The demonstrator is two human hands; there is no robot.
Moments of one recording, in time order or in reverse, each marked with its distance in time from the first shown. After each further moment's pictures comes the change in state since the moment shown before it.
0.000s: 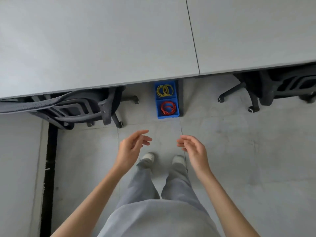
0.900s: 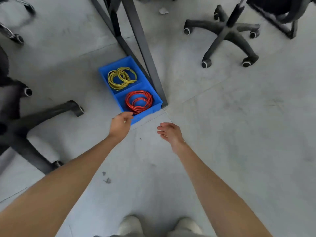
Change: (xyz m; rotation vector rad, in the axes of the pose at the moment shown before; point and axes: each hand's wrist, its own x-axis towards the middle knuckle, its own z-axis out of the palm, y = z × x) left_hand 0.396 -0.443 0.160 0.392 -0.221 0.212; right_hand 0.358 0.433 0.094 0.378 0.370 0.277
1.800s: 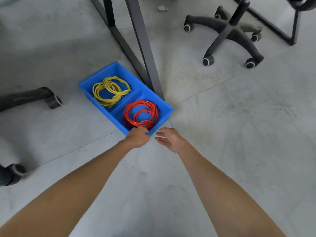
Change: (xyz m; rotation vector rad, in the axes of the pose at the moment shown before) left_hand 0.033 -0.056 0.124 0.495 -0.421 0.063; right_hand 0.108 0.066 -0.020 -0.030 -0.047 0.168
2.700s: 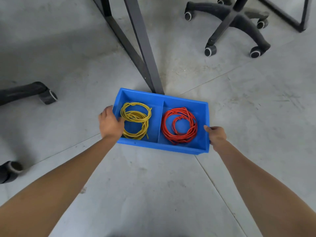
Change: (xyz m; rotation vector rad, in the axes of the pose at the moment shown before) left_hand 0.005 -0.049 -0.009 -0.300 0.661 -0.212; right_hand 0.031 0.003 -0.153 -0.470 0.576 -0.161
